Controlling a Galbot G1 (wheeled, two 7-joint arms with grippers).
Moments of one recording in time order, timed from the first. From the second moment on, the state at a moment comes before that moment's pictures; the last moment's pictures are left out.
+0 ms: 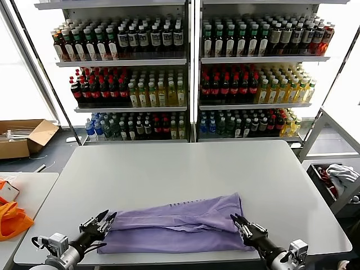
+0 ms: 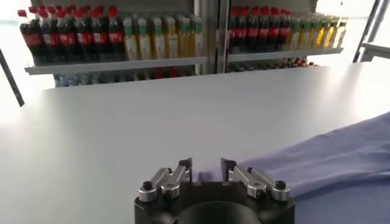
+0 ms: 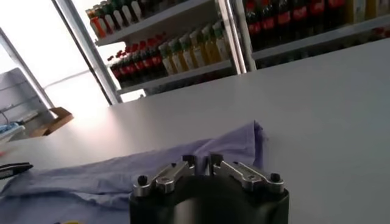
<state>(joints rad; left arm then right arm) 1.60 -1.12 -0.72 -2.04 -0.41 0.41 0.24 -1.64 1.18 0.64 2.12 0.60 -0.36 -0.27</state>
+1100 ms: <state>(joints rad) 1.64 -1.32 -0.55 -2.07 -0.38 0.36 -0.26 -1.74 1.26 0.84 2.07 0.40 0.15 -0.29</state>
